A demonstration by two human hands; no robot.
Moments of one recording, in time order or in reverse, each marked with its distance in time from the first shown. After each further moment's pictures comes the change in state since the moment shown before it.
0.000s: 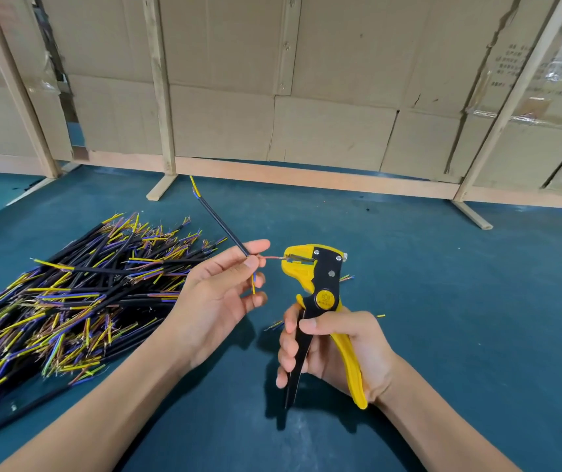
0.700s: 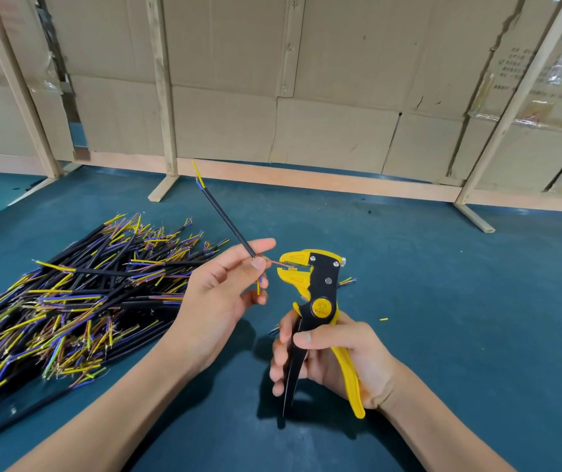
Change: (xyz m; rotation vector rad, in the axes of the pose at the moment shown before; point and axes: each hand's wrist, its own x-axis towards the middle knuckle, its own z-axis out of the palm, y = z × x) left_hand -0.003 -0.003 0.006 0.153 0.047 0.172; right_hand 0.001 0.001 -0.001 -0.093 0.007 0.029
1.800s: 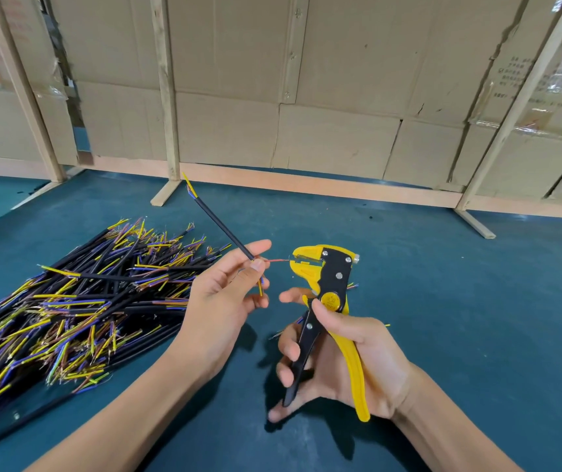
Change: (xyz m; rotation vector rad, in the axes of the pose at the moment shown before) left_hand 0.000 0.001 0.008 0.004 0.143 -0.003; right_hand -0.006 -0.007 -0.002 0.206 -0.030 0.060
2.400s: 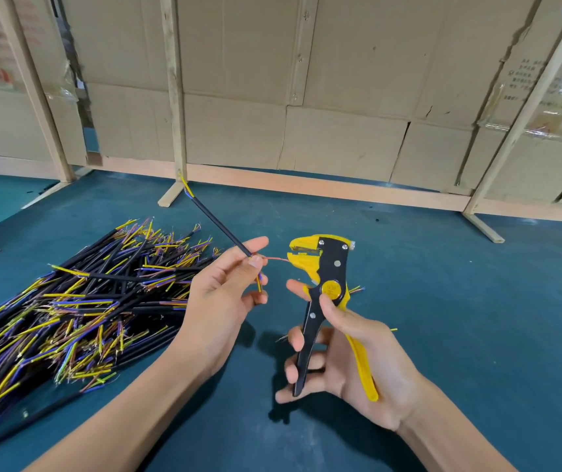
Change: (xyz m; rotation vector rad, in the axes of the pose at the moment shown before) left_hand 0.005 0.001 -0.007 -0.037 0.045 -0.012; right_hand -0.002 0.003 0.009 -0.076 0.152 -0.076
